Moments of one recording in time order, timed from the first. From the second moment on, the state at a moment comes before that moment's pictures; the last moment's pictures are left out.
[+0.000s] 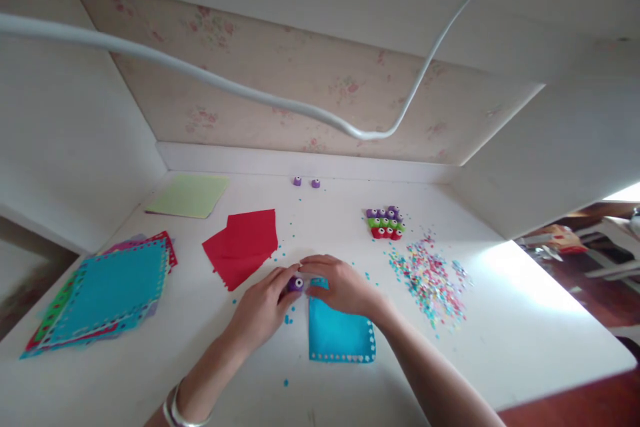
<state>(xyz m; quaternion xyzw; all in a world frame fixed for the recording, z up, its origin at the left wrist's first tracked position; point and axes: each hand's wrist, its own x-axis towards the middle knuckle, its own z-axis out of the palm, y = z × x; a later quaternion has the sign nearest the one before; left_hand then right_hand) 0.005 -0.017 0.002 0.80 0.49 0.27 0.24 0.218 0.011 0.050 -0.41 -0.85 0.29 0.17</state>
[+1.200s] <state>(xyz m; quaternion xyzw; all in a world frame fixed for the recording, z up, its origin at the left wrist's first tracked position) 0.010 -0.018 0.010 0.76 0.50 0.24 0.34 0.276 -0.006 0.030 -0.55 -0.61 0.51 0.26</state>
